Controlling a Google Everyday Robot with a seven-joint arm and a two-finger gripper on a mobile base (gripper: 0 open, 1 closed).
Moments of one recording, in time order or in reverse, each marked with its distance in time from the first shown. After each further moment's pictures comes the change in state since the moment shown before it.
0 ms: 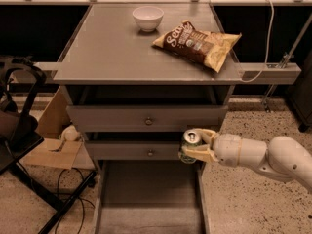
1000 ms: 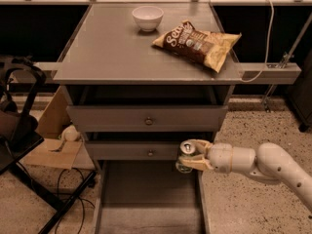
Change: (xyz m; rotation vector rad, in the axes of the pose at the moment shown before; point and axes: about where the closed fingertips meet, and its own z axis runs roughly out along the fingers) arm 0.069 0.000 0.021 -0.073 0.016 0.033
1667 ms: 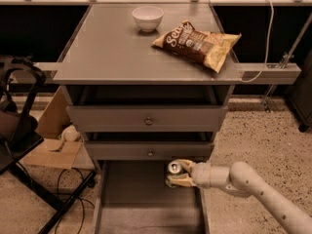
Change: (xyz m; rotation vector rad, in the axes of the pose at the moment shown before) arm 0.141 0.000 0.076 -0.056 0.015 -0.020
